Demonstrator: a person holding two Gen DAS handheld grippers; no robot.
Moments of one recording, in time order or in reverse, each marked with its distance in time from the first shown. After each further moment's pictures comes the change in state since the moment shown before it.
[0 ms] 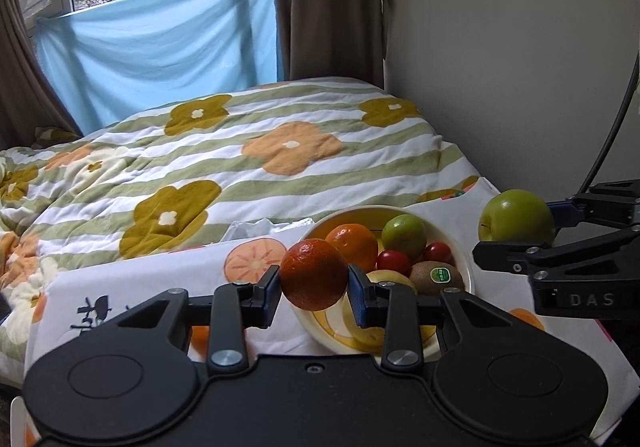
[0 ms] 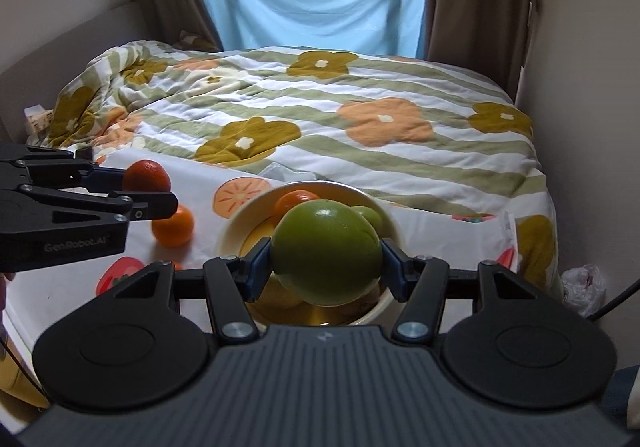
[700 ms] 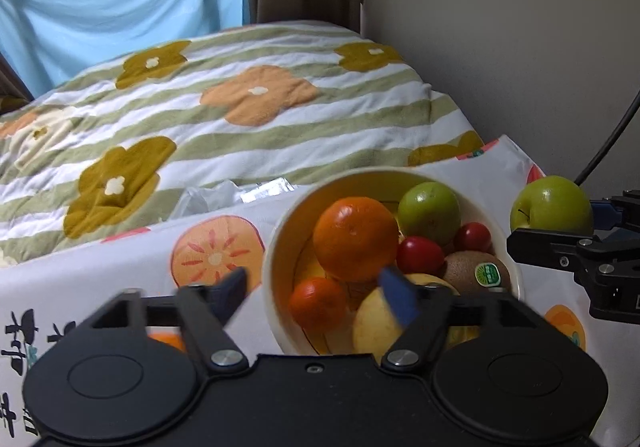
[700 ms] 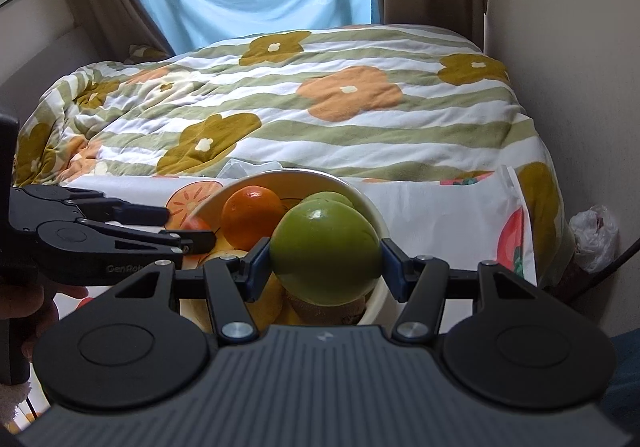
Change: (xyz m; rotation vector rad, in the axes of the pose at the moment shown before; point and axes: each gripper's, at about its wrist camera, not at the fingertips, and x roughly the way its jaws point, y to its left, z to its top) left arm 0.104 0.012 0.008 0.010 0.141 -0.104; right arm 0.058 -0.023 -0.004 0.177 0.053 -0.053
